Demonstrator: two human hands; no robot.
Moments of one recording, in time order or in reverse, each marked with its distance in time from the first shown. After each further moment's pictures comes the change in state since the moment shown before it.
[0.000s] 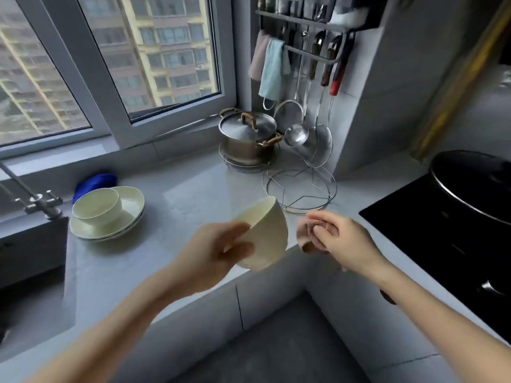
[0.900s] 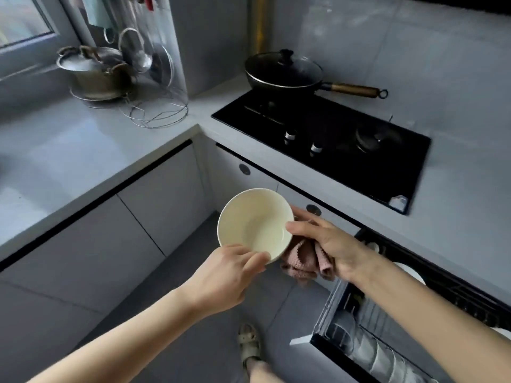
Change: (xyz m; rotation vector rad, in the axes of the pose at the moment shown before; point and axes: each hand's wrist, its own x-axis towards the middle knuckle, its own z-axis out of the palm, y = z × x) left_hand -0.227 0.208 0.308 0.356 -0.308 0.686; right_hand -0.424 0.197 -0.080 1.134 -0.140 0.502
